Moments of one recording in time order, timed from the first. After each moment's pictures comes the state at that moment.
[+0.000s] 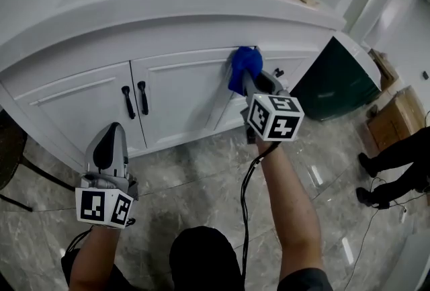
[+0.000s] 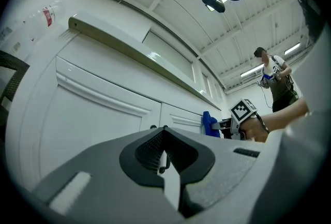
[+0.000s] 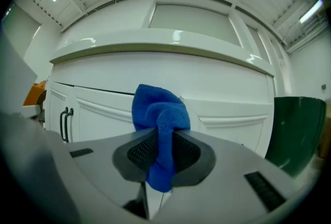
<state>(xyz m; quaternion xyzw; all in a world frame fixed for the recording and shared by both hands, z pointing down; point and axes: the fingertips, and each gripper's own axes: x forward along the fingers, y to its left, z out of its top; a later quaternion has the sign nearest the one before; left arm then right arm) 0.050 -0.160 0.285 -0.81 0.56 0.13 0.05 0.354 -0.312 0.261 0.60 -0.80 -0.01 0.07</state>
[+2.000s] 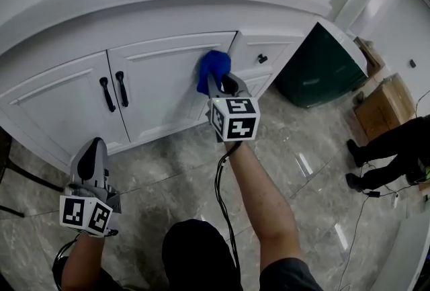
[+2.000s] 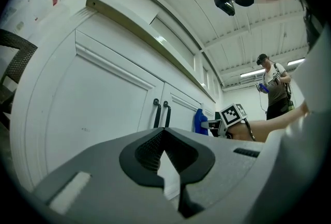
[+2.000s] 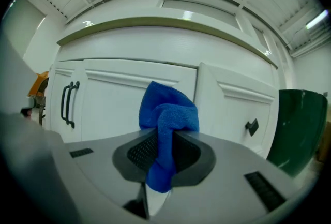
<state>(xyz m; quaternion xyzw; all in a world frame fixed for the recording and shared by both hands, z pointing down) 0.041 -0.146 0.347 -0.84 0.54 0.11 -0.04 0.326 -0.315 0.326 0.60 -0.79 -0.03 0.10</state>
